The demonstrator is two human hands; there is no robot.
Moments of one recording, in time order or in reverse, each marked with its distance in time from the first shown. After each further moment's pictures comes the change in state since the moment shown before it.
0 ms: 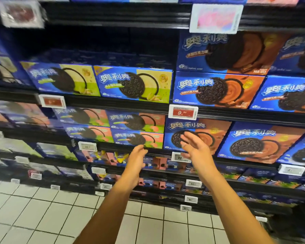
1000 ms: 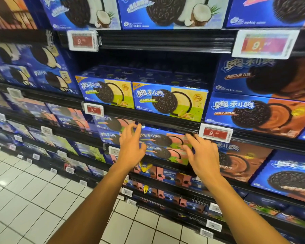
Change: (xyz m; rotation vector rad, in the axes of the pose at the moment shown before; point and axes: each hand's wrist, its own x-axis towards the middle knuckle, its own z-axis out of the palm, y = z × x) left_hand 0.028 0.070 -0.091 1.030 0.377 0.671; right_hand 0.056 -0.008 0.056 -1.102 0.170 -0.824
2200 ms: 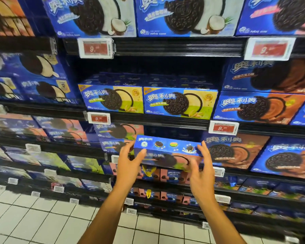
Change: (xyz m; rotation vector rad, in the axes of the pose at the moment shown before) left_hand -0.044 -0.036 -0.044 -0.860 -0.031 -0.240; right_hand -0.066 -0.096 0.015 0.813 0.236 0.512
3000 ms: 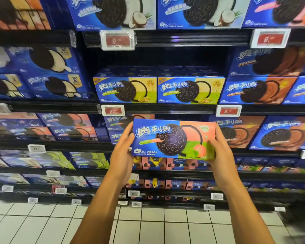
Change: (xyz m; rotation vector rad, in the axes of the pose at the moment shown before) left_hand -0.016 0.039 -0.092 -0.605 -0.276 -0.093; right_hand -0.034 -0.087 0.002 0.384 -0.062 0.251
